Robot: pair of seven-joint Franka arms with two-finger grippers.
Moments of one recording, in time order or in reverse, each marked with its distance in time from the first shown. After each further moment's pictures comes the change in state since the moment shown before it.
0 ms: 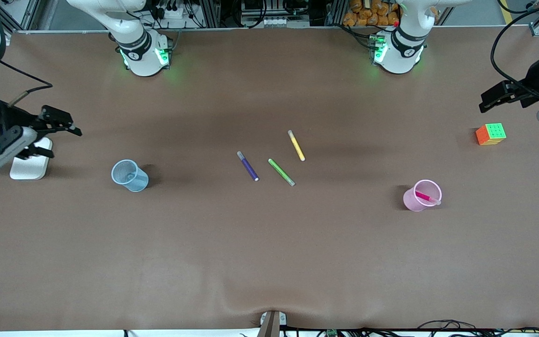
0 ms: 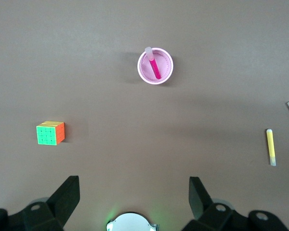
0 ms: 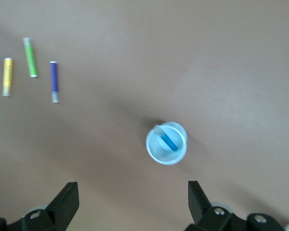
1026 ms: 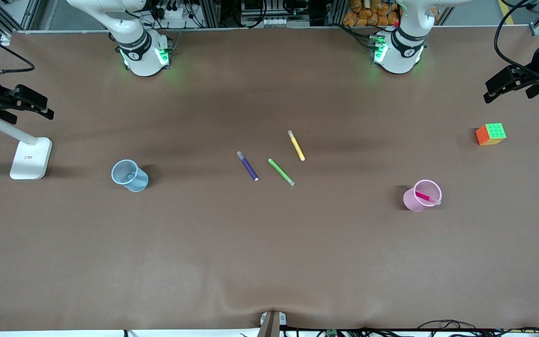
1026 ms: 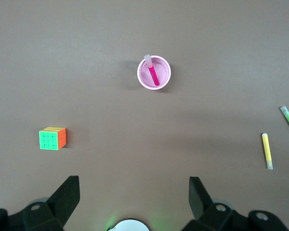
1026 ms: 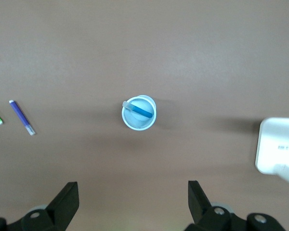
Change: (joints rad) left arm -0.001 -0.050 -0.001 -0.010 0.000 0.018 0.004; right arm 0.014 -0.114 -0.008 0.045 -0.127 -0.128 0.533
